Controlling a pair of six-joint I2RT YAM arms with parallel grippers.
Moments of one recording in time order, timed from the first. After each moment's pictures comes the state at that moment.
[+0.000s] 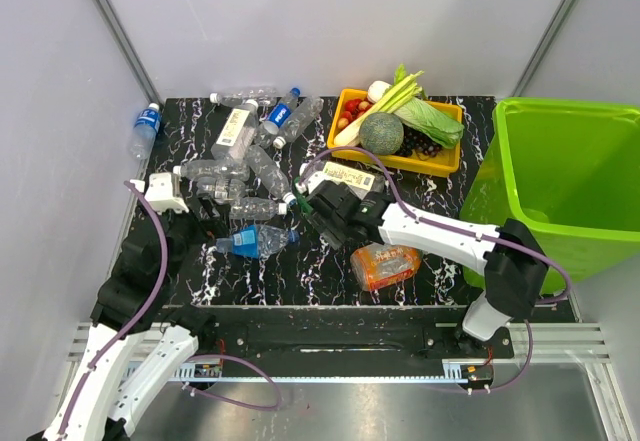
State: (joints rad) left arm -0.39 0.45 0.83 -0.66 -0.26 -0.33; right arm 1.01 1.62 1.27 -0.67 0.37 0.15
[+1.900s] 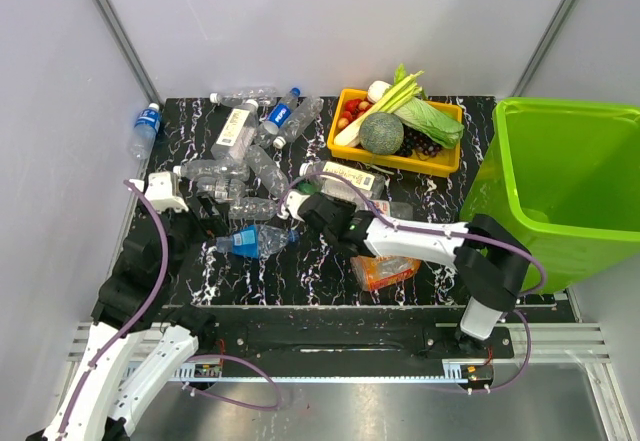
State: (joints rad) left arm -0.39 0.46 0.83 -0.66 -0.29 -0.34; right arm 1.04 1.74 1.11 -0.18 0.63 -0.52
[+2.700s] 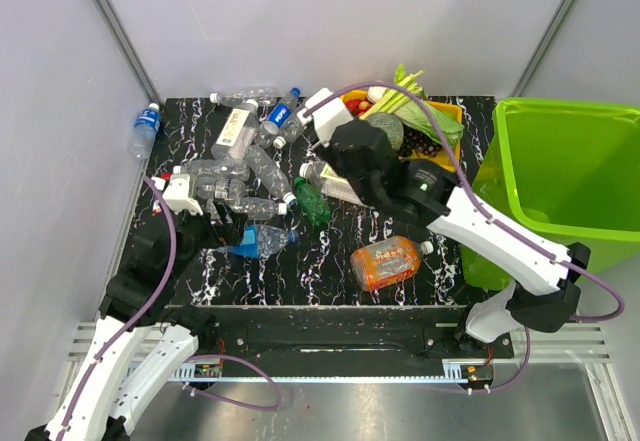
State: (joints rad) left arm -0.39 0.48 0.79 -0.66 -0.08 -0.36; right arm 1.06 1.50 1.73 -0.63 0.64 -0.18
